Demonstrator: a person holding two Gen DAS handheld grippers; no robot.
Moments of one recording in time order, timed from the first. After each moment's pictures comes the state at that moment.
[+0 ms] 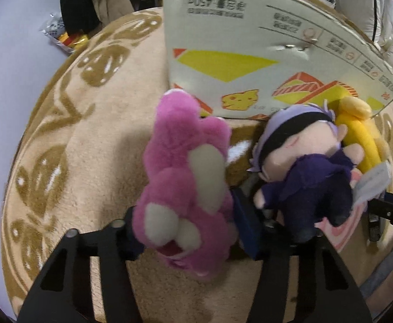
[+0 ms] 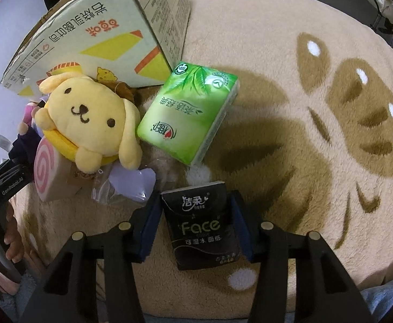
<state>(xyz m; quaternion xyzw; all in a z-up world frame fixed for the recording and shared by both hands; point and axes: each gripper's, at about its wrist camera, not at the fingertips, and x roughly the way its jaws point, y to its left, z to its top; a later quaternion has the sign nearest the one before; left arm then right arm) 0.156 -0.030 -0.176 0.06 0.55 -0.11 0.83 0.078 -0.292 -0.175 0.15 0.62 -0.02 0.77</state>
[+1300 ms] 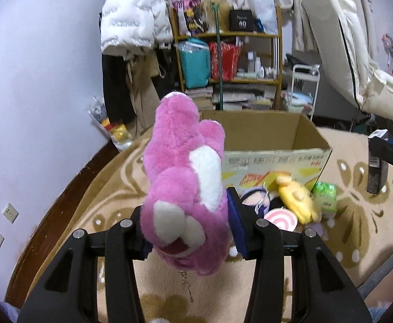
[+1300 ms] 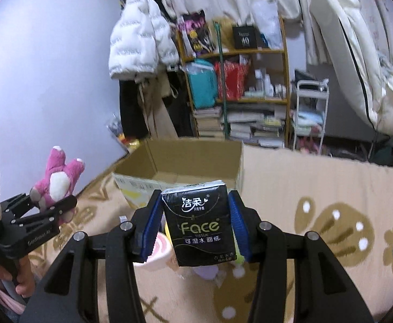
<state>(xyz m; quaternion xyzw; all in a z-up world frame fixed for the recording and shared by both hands) 0.032 -0.025 -0.018 0.07 0.31 -0.07 0.95 0.013 -0.241 -0.008 0.09 0.27 0.03 0.96</state>
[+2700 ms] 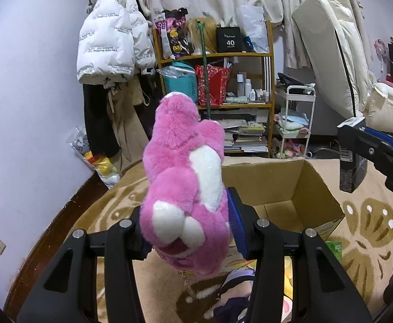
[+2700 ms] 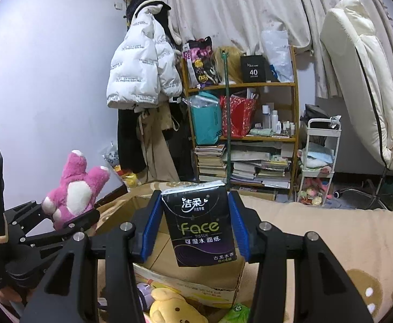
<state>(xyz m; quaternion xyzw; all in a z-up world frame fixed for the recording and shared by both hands) 0.141 -0.080 -0.011 0.09 0.25 -0.10 0.96 0.122 -0.246 0.010 0.07 0.20 0.03 0.98</state>
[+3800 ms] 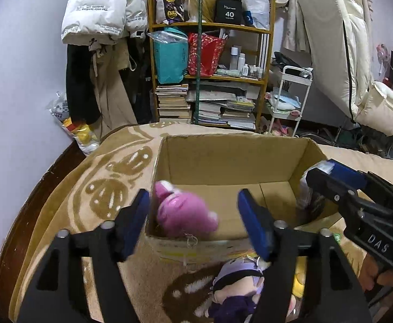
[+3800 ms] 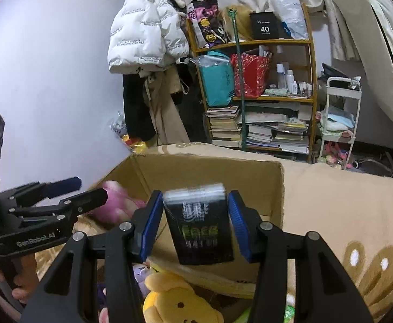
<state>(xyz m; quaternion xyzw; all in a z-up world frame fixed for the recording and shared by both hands) 0.181 -0.063 -0.049 0.04 0.33 -0.13 0.93 0.158 -0.237 -0.063 0.08 0.28 0.07 0.95</state>
